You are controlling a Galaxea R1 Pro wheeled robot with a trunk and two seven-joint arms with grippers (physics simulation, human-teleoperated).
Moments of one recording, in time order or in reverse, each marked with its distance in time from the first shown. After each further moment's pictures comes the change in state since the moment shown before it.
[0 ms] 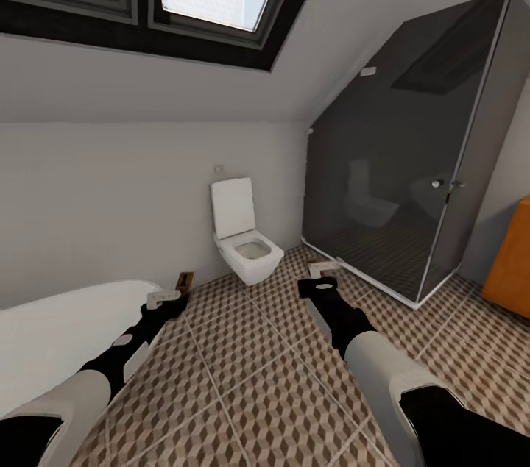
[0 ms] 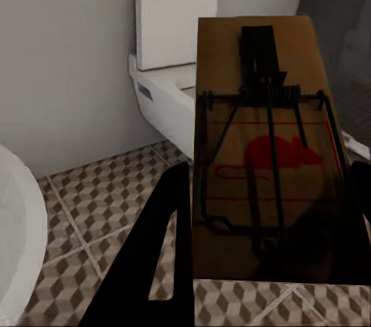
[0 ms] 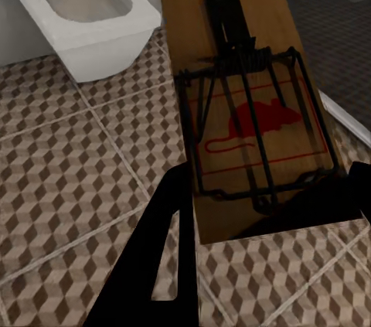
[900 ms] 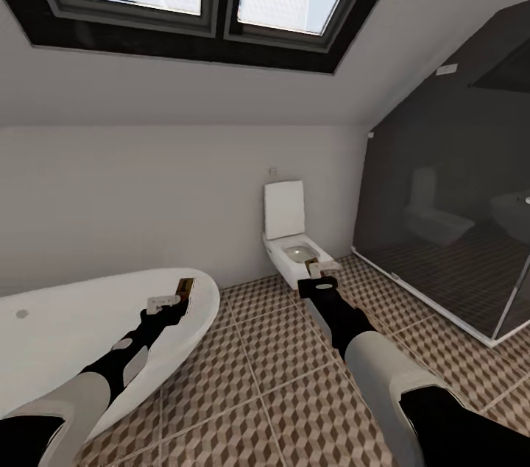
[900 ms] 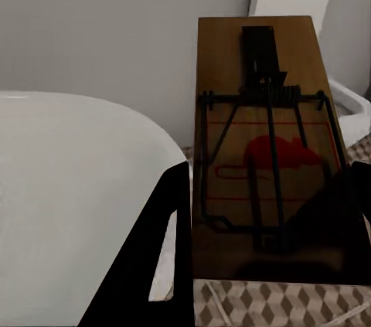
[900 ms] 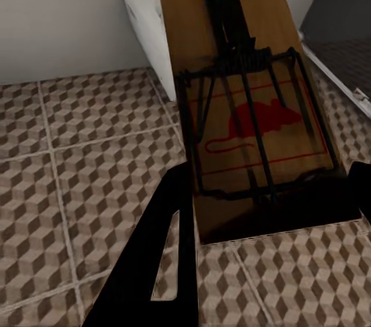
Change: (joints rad) left arm 0.000 -0.001 0.000 0.037 0.001 0.004 0.000; right arm 0.000 0.000 0.000 -0.001 0.002 -0.002 -0.004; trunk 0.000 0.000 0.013
